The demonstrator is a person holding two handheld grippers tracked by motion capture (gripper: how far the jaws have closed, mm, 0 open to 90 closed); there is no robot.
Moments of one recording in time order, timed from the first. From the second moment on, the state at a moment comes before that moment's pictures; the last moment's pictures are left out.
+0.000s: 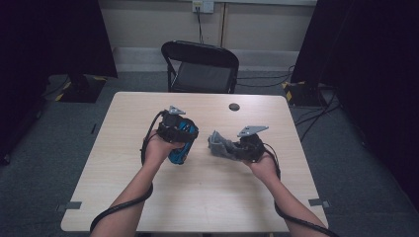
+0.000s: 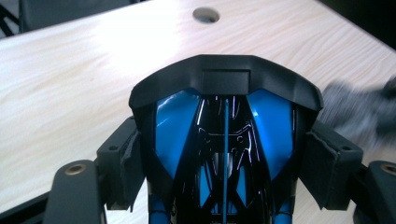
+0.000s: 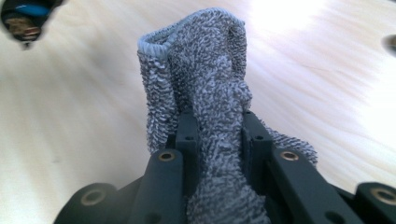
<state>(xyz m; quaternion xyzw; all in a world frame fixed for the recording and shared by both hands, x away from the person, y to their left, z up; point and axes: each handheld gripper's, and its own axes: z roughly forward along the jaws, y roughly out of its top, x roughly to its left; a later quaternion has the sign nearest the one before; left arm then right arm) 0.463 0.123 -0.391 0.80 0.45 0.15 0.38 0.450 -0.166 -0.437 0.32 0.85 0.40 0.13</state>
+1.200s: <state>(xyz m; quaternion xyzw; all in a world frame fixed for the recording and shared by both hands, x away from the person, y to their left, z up) 0.473 0.167 -0.447 0.81 0.49 0.13 0.30 0.469 -0.211 -0.460 0.41 0.81 0.37 0.18</state>
